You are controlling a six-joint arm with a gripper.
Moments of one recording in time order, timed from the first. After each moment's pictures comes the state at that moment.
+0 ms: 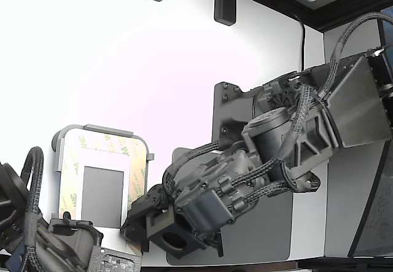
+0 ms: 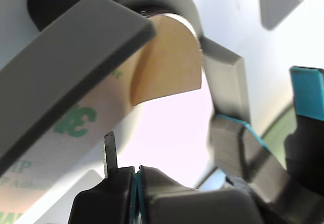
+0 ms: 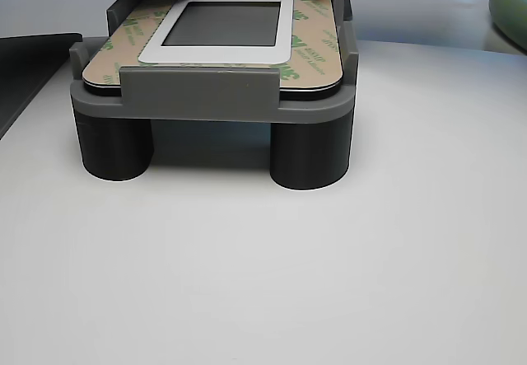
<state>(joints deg) 30.3 101.2 120.0 34.7 -10.4 -118.5</state>
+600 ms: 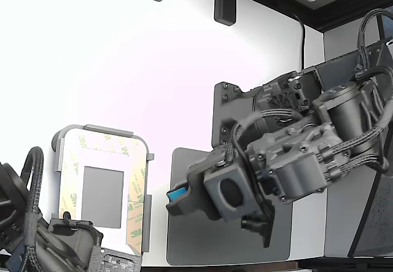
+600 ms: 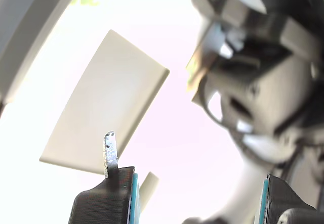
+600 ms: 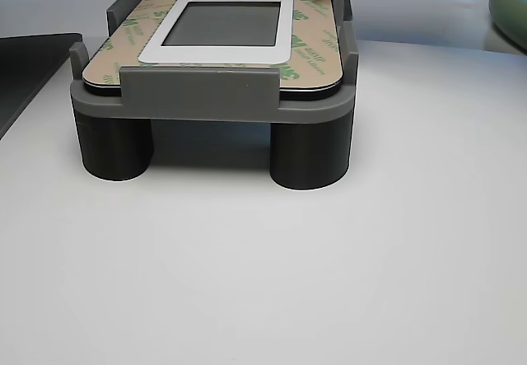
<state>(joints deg) 31.9 130.1 125.8 54.2 1.1 -94.7</state>
